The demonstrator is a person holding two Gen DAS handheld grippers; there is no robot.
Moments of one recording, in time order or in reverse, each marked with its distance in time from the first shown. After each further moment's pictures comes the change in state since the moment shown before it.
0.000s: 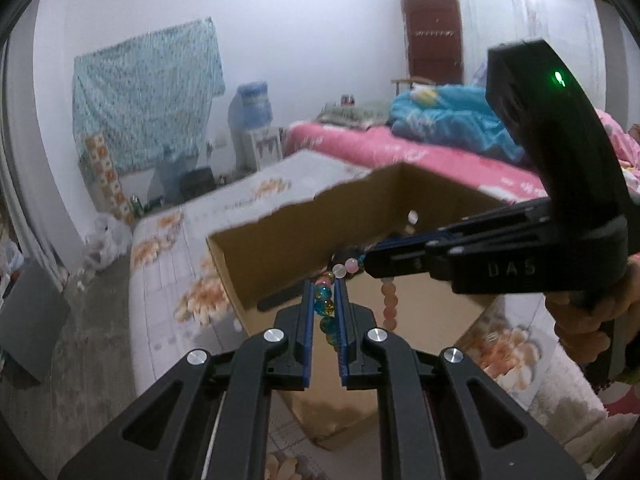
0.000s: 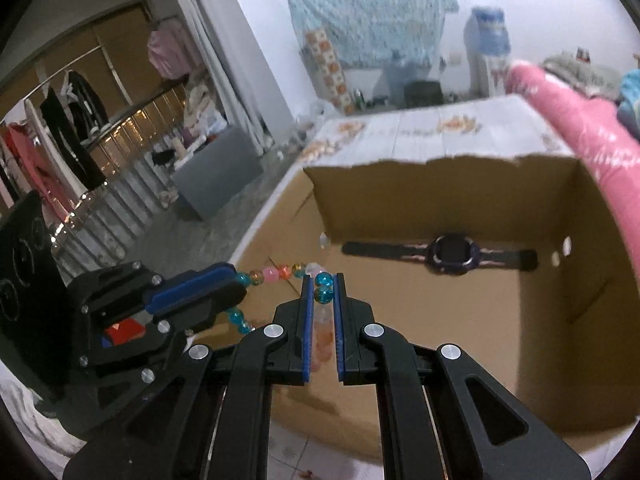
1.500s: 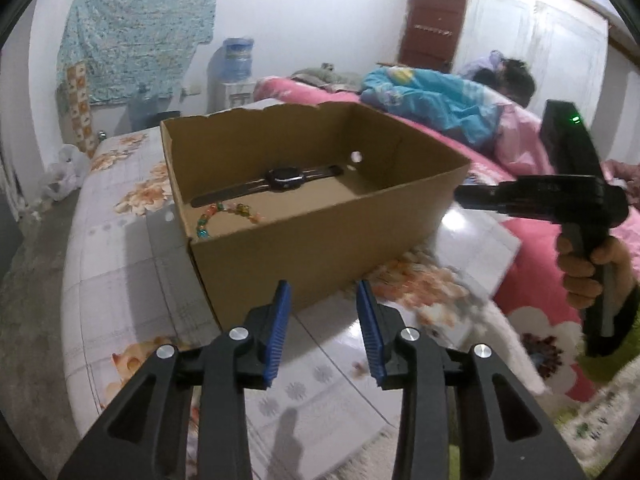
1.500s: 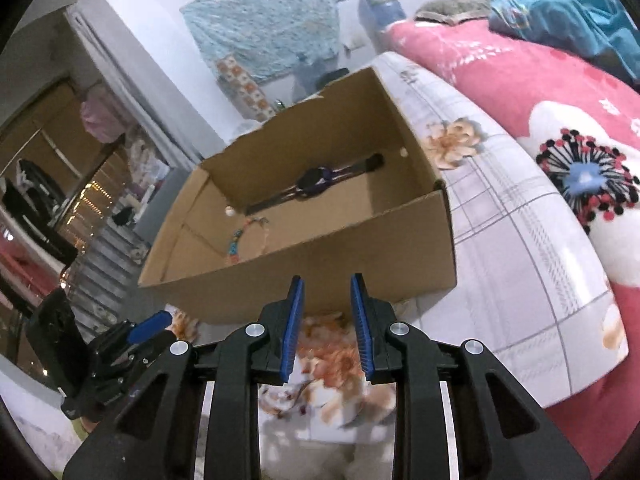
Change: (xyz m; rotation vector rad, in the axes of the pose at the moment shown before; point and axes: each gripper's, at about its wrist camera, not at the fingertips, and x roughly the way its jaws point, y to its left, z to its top) left arm -0.024 -0.035 -0.070 -0.152 0.099 -0.163; right arm -0.098 -0.100 -0.087 0.326 -0.062 -0.120
